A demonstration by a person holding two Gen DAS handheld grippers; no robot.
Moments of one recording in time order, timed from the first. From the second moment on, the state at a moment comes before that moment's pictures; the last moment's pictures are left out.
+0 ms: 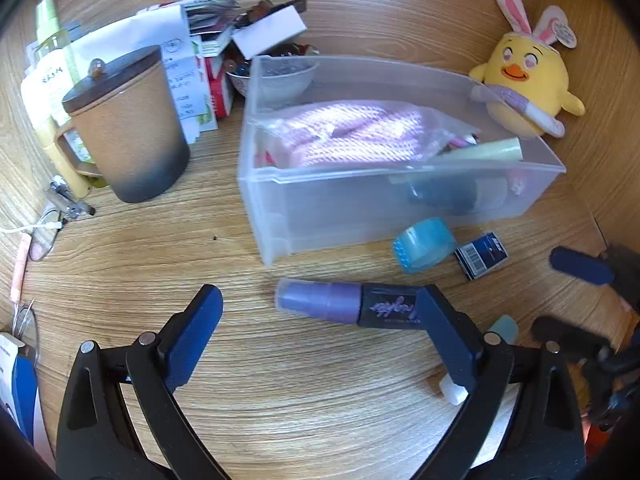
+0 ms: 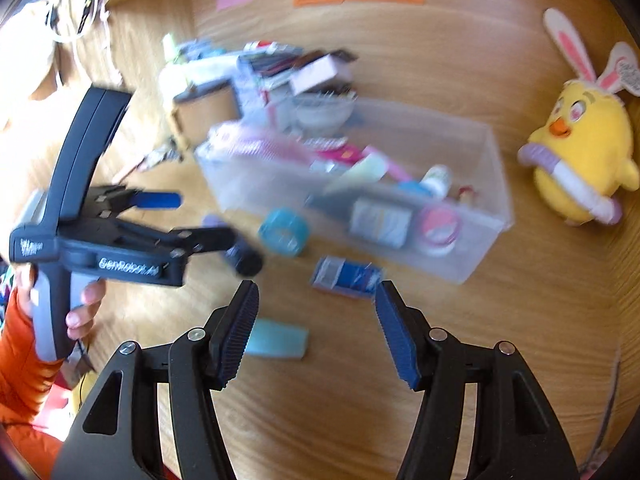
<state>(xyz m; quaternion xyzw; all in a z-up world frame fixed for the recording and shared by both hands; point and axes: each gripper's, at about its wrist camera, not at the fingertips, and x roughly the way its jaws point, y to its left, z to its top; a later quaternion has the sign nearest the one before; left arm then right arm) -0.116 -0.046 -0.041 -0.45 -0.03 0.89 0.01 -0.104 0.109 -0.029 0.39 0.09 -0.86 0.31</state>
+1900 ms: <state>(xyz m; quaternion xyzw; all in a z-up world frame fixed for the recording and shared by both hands) -0.092 -0.043 0.004 -0.39 -0.03 0.92 0.02 -0.095 0.132 -0.013 0.36 0.10 -0.88 0.28</state>
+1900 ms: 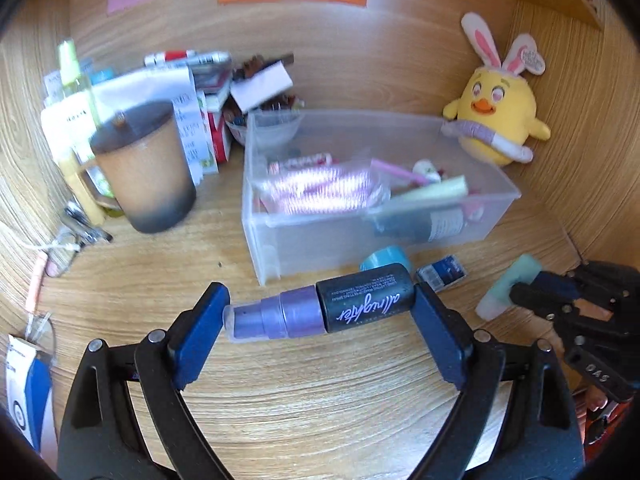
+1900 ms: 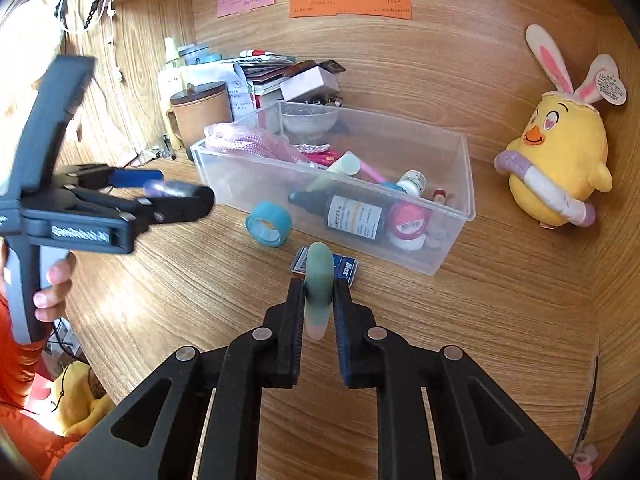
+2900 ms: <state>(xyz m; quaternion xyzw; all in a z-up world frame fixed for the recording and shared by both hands) -0.181 -0.036 0.035 -0.37 -0.01 0.93 0.02 -0.180 0.127 0.026 0.31 0.09 -0.93 0.21</state>
